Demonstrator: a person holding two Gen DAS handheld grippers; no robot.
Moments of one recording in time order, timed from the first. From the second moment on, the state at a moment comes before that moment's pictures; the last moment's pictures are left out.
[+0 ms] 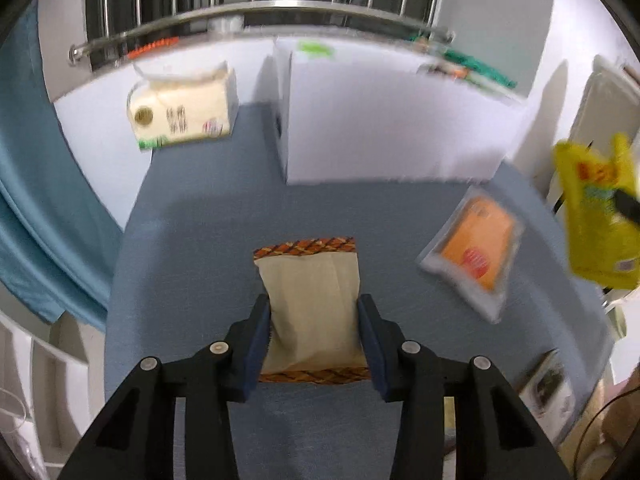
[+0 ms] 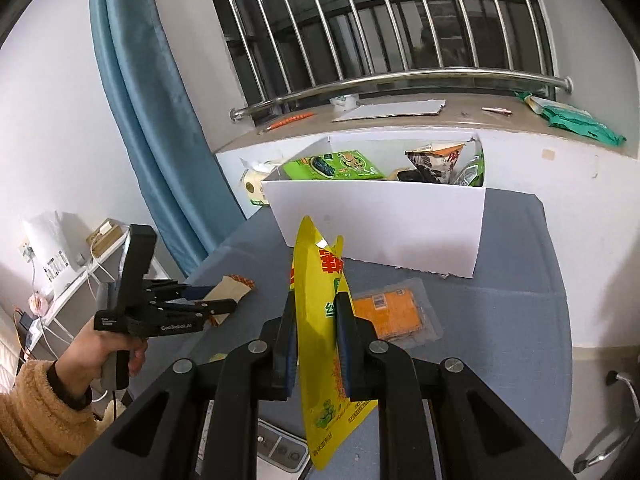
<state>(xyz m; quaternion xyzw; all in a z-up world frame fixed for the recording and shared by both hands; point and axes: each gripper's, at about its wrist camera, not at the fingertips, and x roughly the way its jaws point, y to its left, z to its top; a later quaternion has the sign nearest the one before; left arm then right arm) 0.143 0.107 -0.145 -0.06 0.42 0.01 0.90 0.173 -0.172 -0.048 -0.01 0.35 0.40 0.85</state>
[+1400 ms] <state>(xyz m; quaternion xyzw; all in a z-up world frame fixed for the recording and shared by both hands) 0.332 0.061 -0.033 0.02 0.36 -0.02 0.93 0.386 -0.145 0.016 0.11 0.35 0.33 0.87</state>
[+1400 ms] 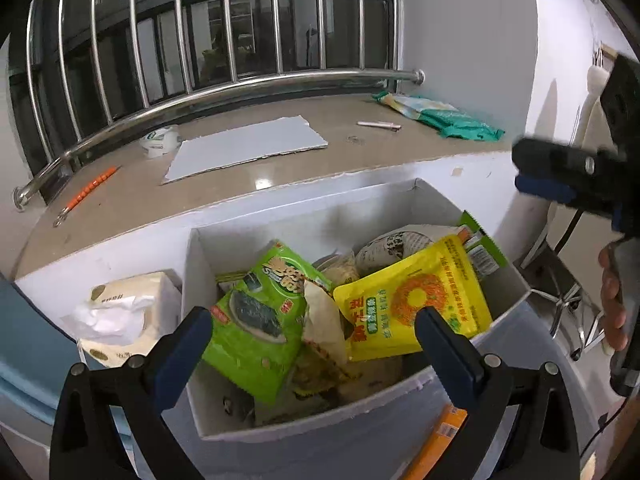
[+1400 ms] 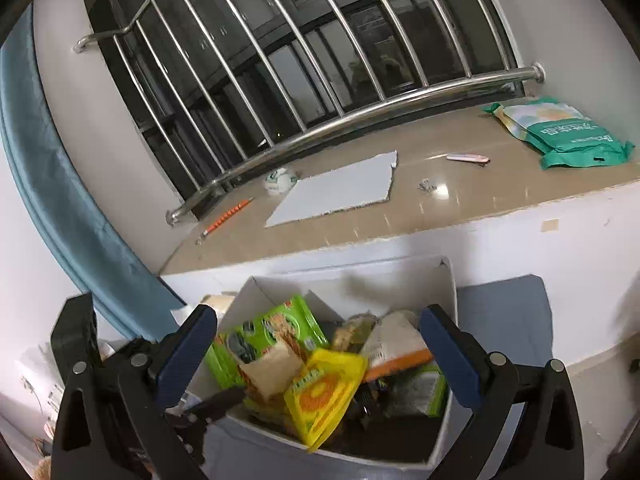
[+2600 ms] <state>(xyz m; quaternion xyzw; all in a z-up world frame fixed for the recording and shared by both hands) 0.094 0.064 -0.105 -0.07 0.36 -0.08 0.93 0.207 -0.104 -0.109 -0.33 0.35 0.47 0.74</state>
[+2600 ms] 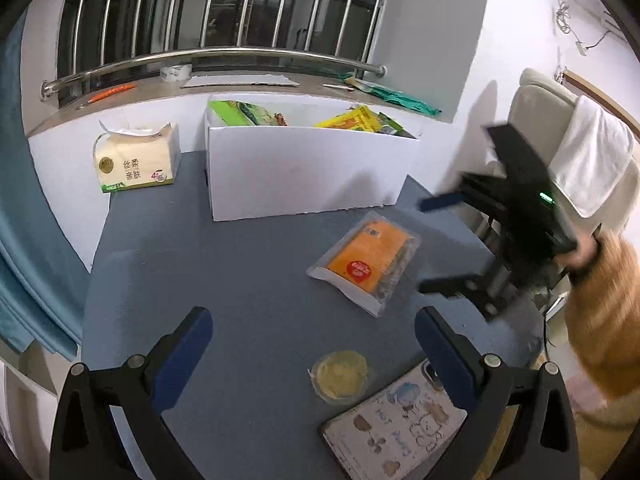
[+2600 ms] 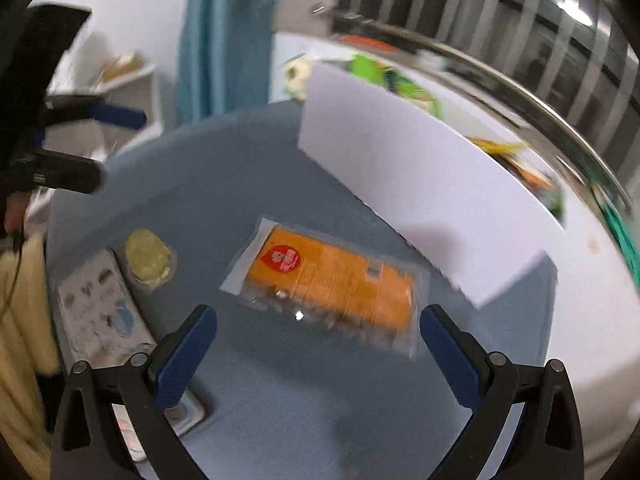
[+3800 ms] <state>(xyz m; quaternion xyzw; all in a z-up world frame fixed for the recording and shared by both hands) 0.088 0.070 -0.132 -0.10 0.39 -0.09 0.91 0.290 -0.074 -0.143 -0.38 0.43 0.56 0.59</state>
